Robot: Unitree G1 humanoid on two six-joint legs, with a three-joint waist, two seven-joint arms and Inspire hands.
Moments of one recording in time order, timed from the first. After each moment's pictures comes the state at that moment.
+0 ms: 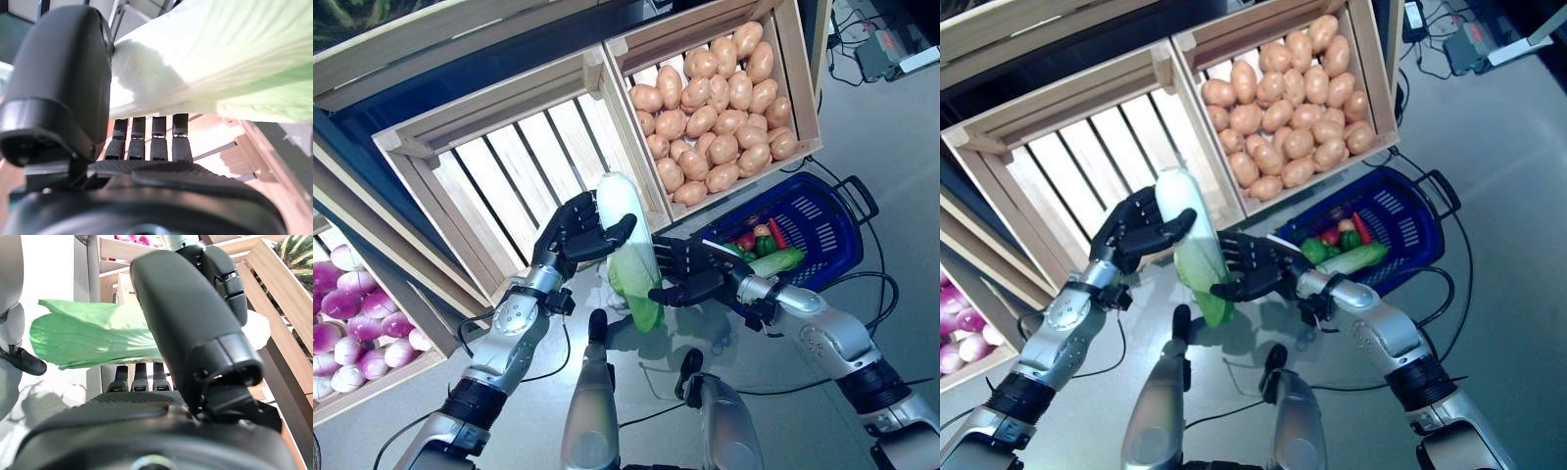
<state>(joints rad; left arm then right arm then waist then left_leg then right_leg) -0.31 0.55 -0.27 0.14 -0.75 -0.18 -0.01 -0.44 -0.61 0.37 -0.03 0.72 0.40 0.31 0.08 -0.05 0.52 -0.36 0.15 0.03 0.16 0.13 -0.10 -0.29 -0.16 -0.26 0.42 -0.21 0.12</state>
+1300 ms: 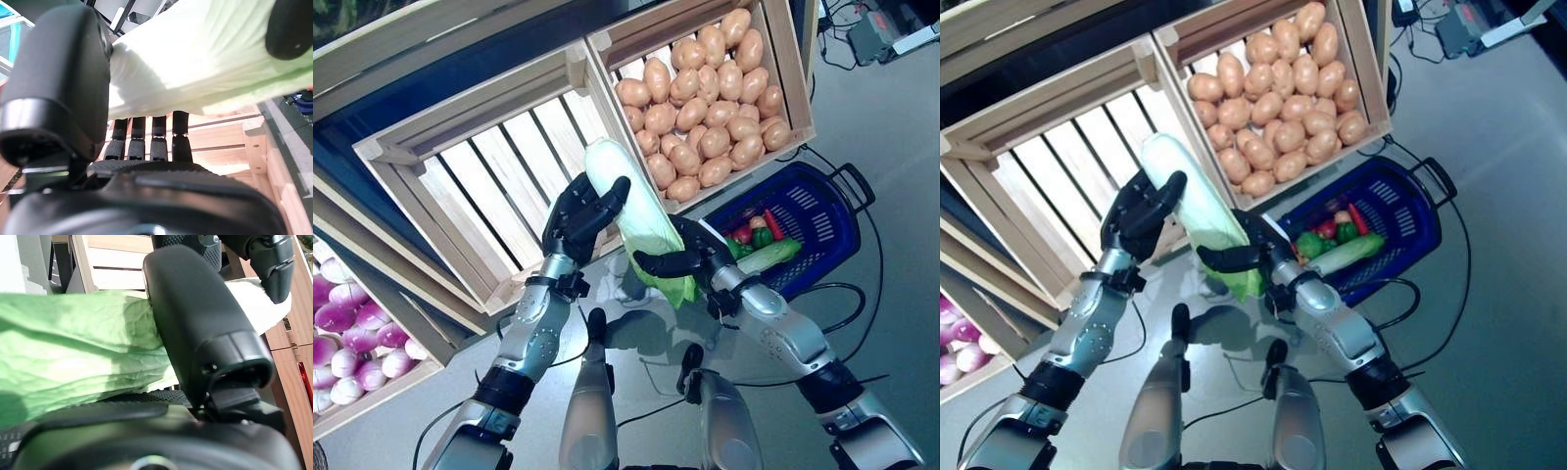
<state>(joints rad) -0.39 0.40 -0.26 0.19 -0.87 -0.23 0.01 -0.47 -0.42 0.42 -0.01 0.59 0.28 -0.06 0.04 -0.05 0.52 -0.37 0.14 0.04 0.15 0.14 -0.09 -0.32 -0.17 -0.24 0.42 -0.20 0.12</state>
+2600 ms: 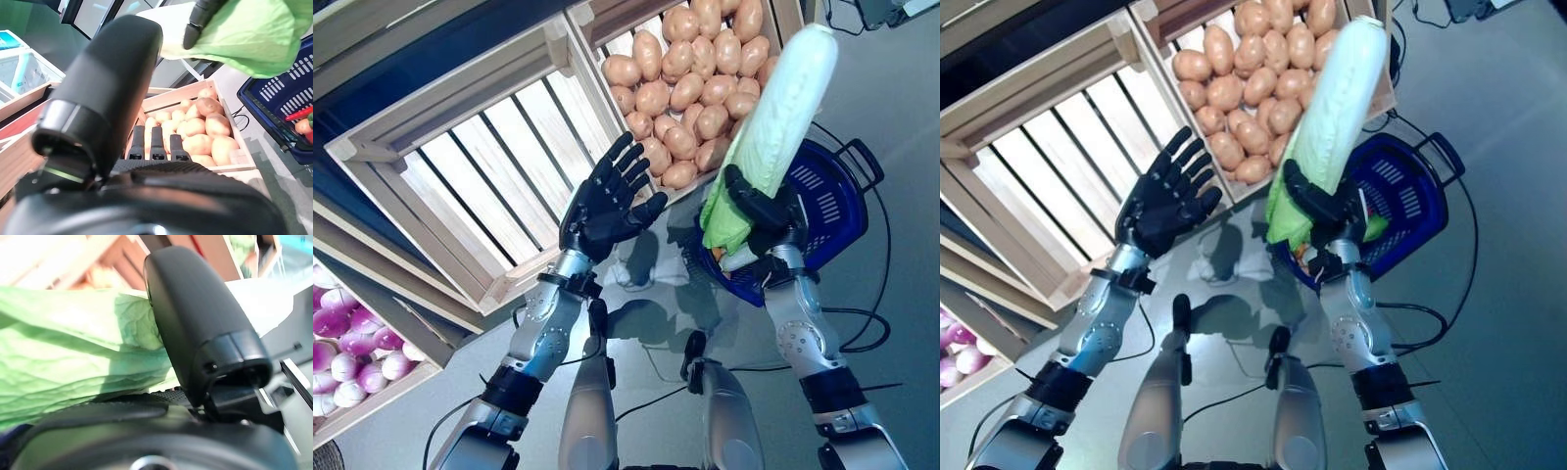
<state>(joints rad) -0.39 0.40 -0.27 0.10 -0.90 -0.23 -0.13 -0.40 -0.32 0.11 0.10 0.92 -0.16 -0.32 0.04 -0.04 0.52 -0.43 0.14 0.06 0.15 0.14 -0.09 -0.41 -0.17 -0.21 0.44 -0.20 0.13</state>
